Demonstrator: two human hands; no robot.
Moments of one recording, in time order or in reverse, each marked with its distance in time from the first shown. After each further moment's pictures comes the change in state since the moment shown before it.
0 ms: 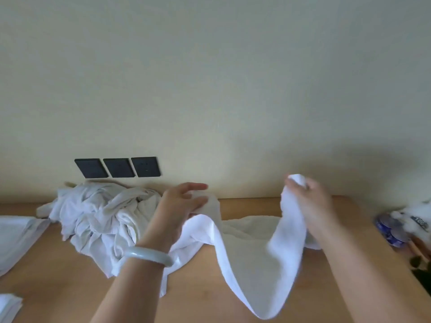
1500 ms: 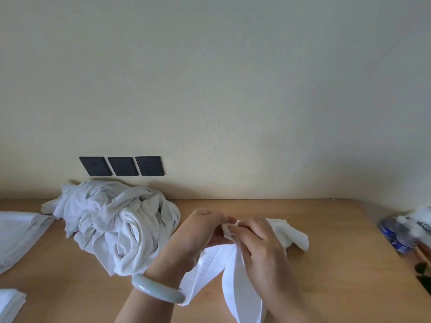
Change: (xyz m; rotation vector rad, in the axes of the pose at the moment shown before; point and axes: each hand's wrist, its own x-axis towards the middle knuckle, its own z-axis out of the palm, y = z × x) left_hand -0.037 -0.004 0.032 -0.040 -0.246 -0.175; right_hand -0.097 0.036 0.070 -0.322 -0.049 -0.985
